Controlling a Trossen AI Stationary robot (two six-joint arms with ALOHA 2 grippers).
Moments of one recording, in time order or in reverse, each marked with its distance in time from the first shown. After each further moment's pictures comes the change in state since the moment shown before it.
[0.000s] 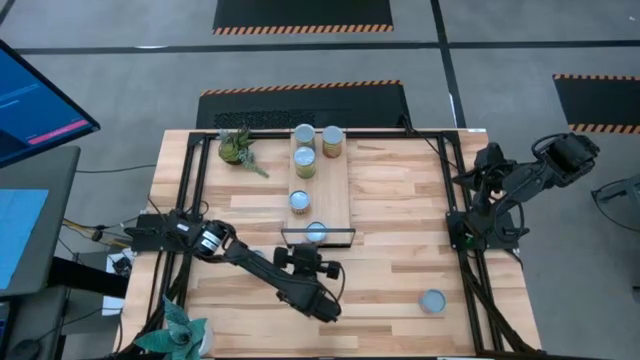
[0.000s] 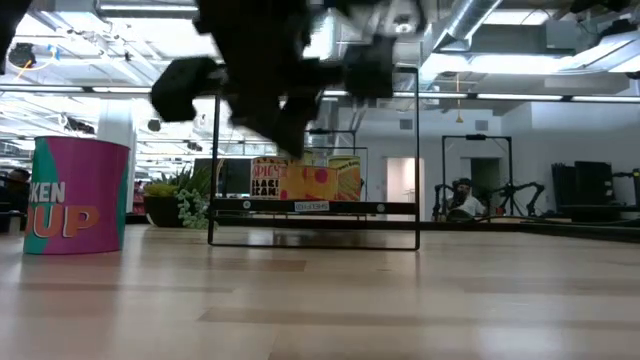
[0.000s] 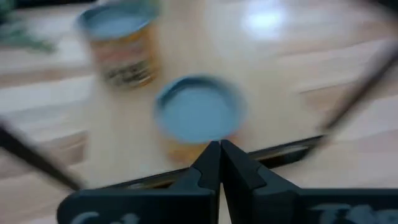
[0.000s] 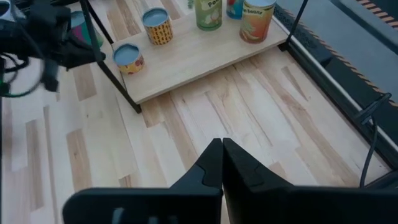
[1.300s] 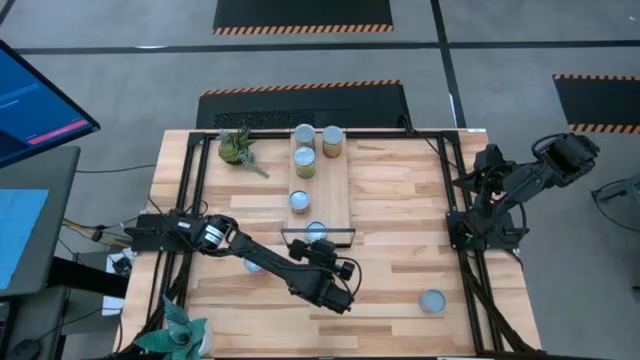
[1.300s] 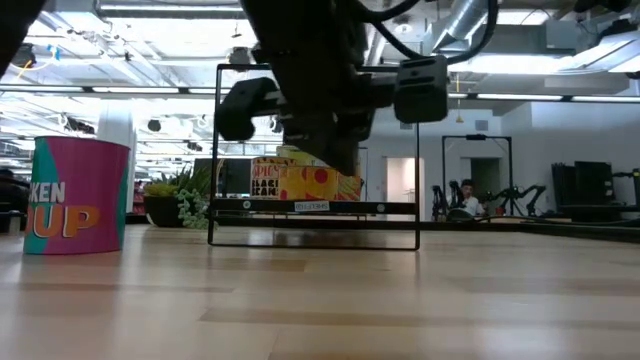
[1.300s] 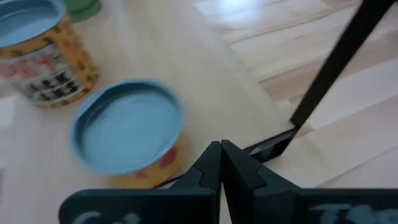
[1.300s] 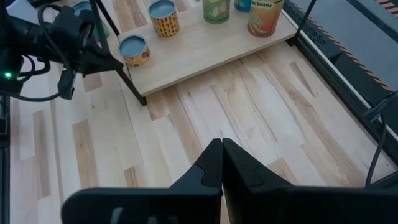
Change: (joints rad) left arm 0.066 -0.003 -0.036 0.312 0.015 0.385; right arm 0.000 0.000 0.000 0.000 -0.035 -0.014
